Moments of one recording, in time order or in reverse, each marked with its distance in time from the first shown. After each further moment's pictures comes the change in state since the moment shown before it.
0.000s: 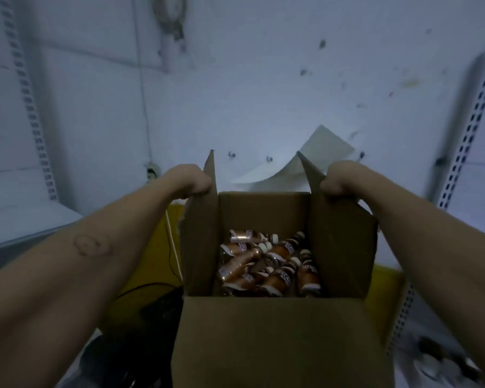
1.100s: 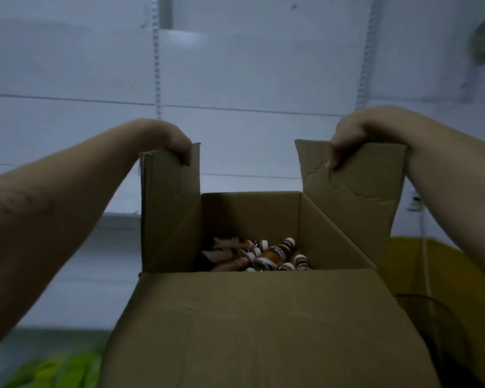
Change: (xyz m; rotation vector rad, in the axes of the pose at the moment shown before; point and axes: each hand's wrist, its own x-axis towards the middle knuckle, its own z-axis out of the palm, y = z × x) left_hand -0.508 -0.353 -0.275 0.139 0.262 -0.933; right_hand -0.350 -0.430 -0.079 -0.092 -0.119 -0.961
